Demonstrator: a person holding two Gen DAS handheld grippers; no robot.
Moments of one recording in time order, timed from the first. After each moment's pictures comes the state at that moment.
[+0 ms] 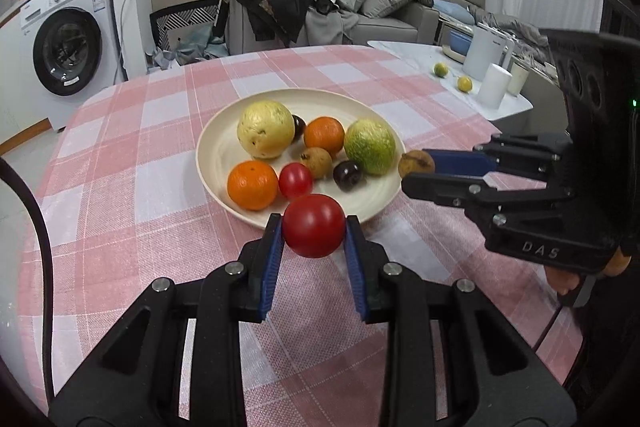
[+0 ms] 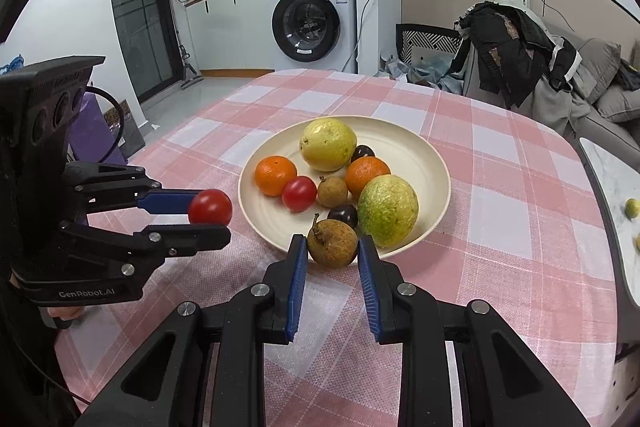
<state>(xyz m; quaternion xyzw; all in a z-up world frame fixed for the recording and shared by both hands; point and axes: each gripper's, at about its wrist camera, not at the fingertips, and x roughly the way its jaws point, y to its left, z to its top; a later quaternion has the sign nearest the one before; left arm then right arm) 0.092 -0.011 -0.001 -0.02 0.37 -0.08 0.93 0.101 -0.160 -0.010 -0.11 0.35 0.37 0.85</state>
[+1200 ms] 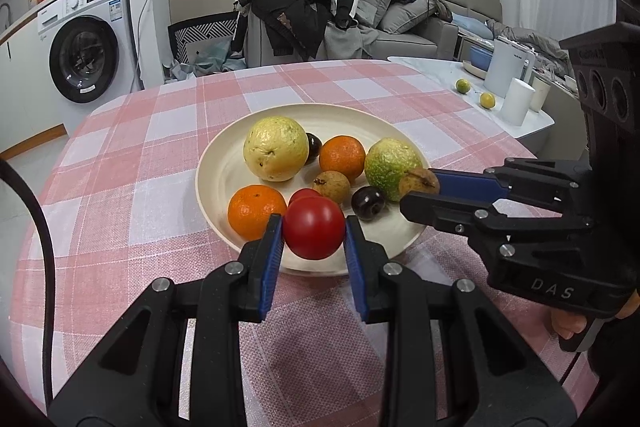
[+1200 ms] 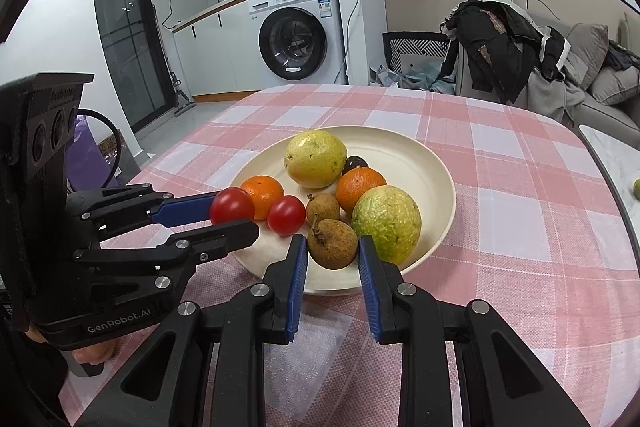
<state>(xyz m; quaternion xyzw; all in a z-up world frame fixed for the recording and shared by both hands) 0.121 -0.020 -0.022 -0.02 0.34 -0.04 0.94 0.121 -0.154 -0.026 -0.07 0.34 0.36 0.87</state>
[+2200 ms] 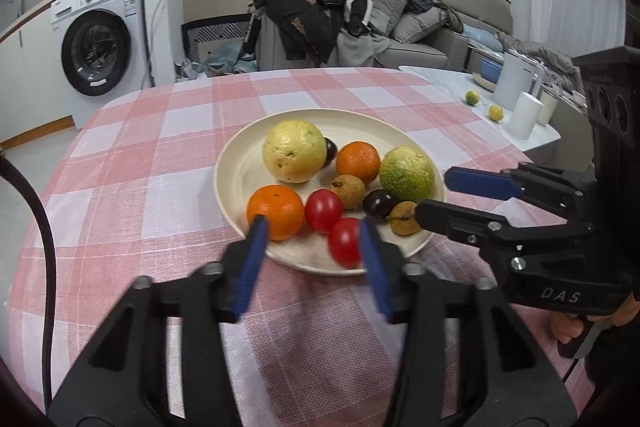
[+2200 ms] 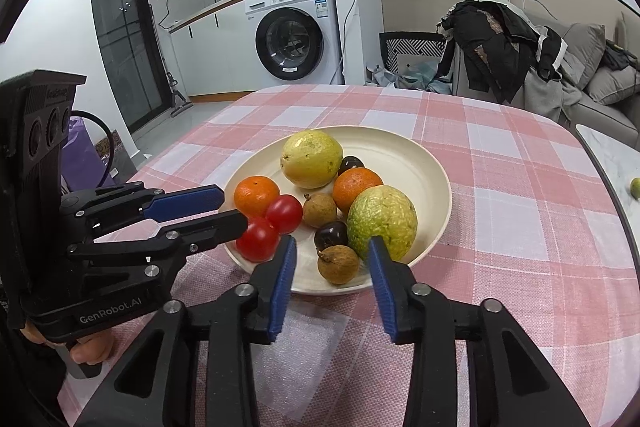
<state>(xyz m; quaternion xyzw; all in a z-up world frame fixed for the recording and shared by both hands) 0.112 -0.009 -0.017 -0.04 0.33 -0.01 0.94 0.121 -0.156 -0.025 -0.07 0.34 0.35 0.87</state>
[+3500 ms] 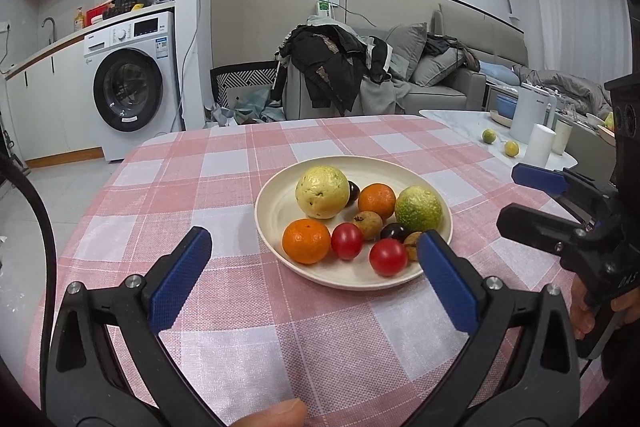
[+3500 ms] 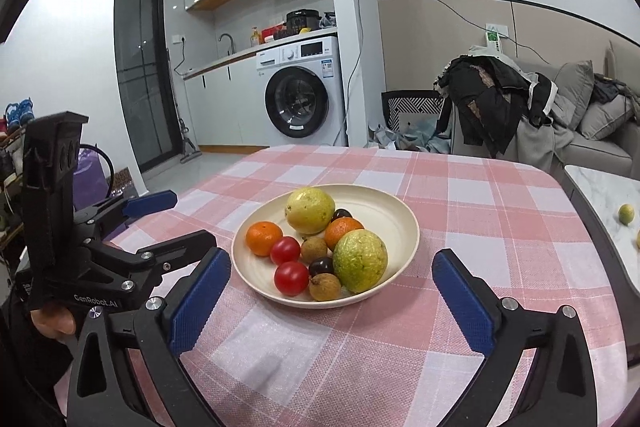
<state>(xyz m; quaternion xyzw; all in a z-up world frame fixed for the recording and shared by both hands) 0.068 -0.007 0.004 -0.02 0.24 0.03 0.97 0.094 -0.200 -0.001 -0.03 0.23 0.37 0.90</state>
